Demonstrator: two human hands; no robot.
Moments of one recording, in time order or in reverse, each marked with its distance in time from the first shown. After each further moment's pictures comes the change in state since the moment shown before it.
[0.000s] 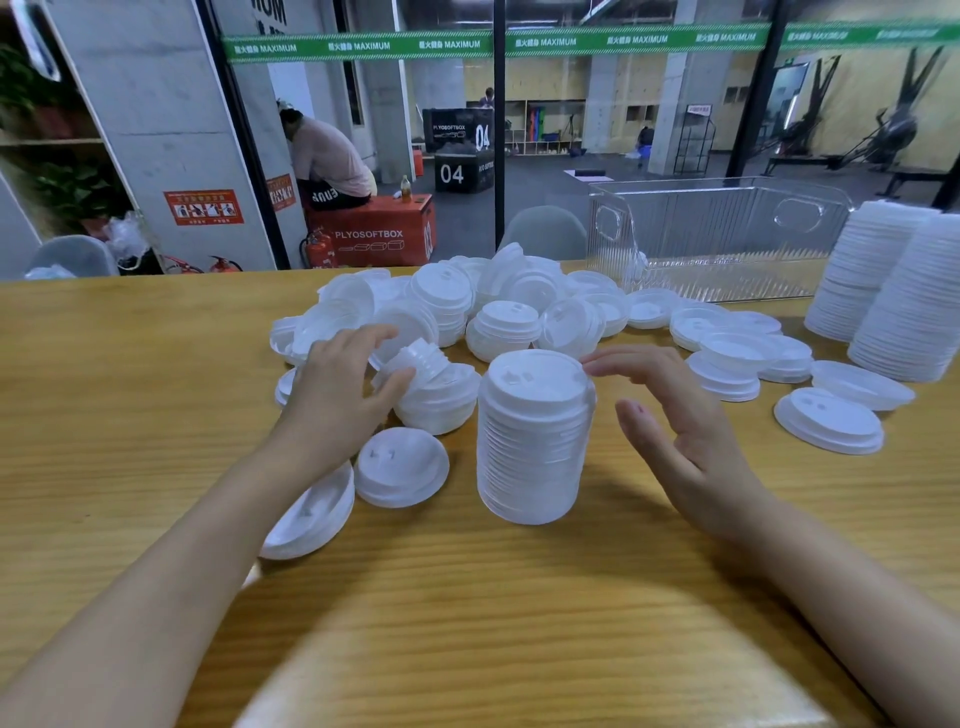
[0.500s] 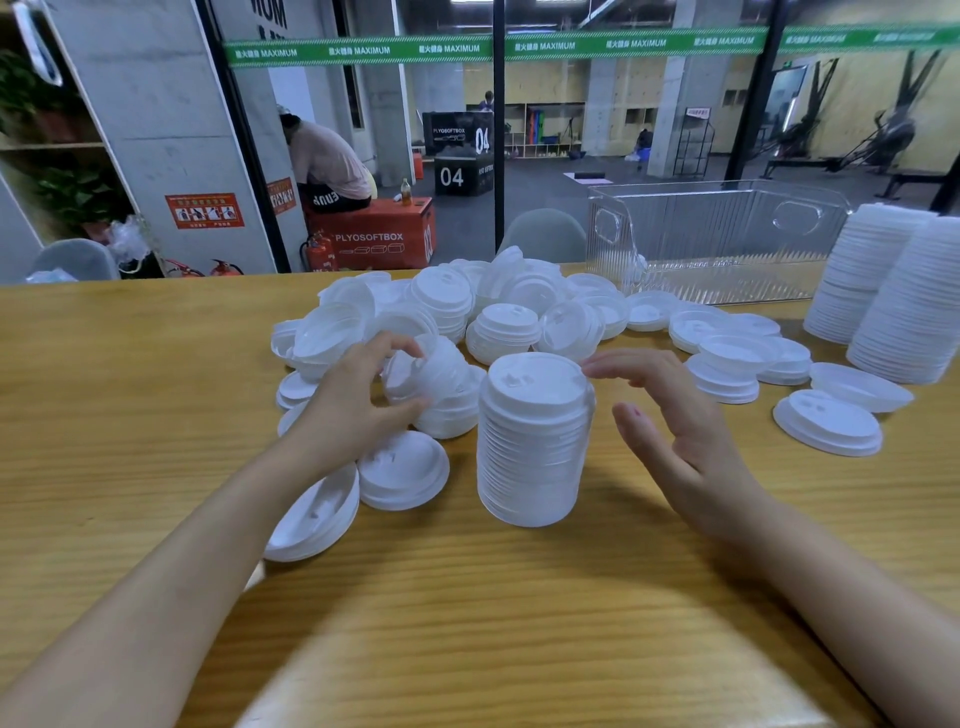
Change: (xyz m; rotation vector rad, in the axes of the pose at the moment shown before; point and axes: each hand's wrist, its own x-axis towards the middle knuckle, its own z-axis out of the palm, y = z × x) left_hand -0.002 0.010 0.000 -0.211 -0.117 0.004; right_hand 0.000 0.001 0.001 -0.004 0.000 -0.004
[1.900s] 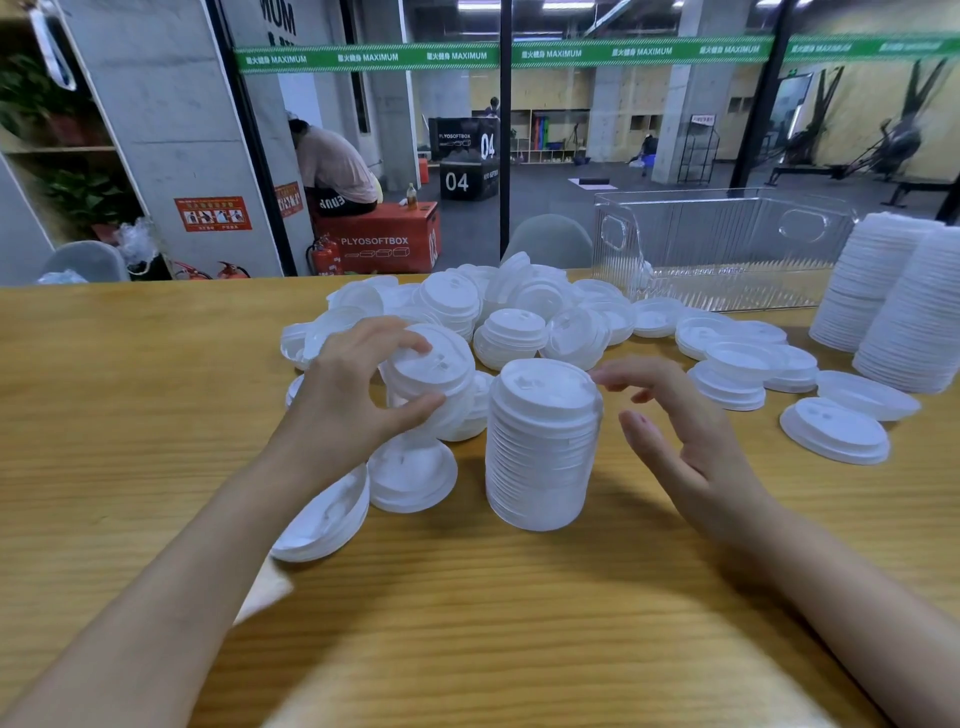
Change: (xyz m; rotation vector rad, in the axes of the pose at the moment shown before) left_hand -0.011 0.005 -0.014 0.136 0.171 0.291; right_hand 0.000 0.001 0.001 0.015 -0.013 0.003
